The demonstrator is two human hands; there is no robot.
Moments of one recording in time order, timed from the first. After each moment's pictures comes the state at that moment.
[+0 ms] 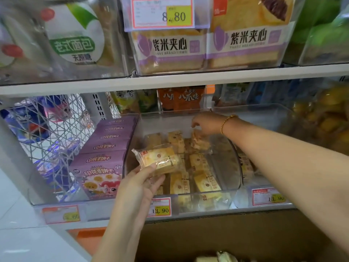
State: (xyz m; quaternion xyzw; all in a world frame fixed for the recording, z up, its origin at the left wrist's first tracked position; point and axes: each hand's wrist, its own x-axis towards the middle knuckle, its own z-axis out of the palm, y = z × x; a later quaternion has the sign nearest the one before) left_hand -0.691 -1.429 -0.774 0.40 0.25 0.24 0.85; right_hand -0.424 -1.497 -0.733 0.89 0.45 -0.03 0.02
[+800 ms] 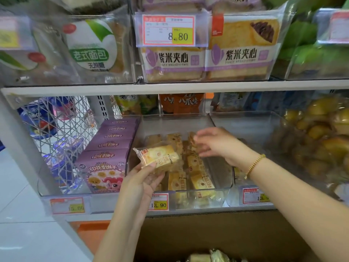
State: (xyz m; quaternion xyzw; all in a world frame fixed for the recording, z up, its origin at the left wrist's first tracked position) left_hand -0.697 -1.435 -0.776 0.39 0.22 0.25 0.86; right_hand -0.527 -1.562 -0.721 0.81 0.25 -0.22 -0.48
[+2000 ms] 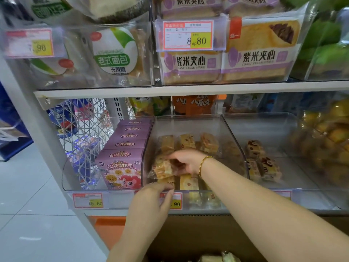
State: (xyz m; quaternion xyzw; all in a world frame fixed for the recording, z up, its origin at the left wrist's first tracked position) left_hand -0.732 -1.433 -0.800 0.92 0.22 0.23 0.22; right_hand -0.563 -1.461 -0.762 0.73 0.12 -0.45 -0.50
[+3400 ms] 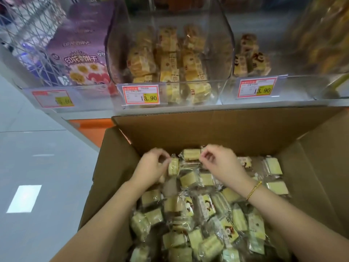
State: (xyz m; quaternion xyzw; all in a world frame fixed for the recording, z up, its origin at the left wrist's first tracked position) left_hand -0.780 -1.488 -0.964 0.91 0.22 -0.01 0.34; right_hand -0.671 -1.686 -0.927 0.89 0.34 -0.17 -0.25
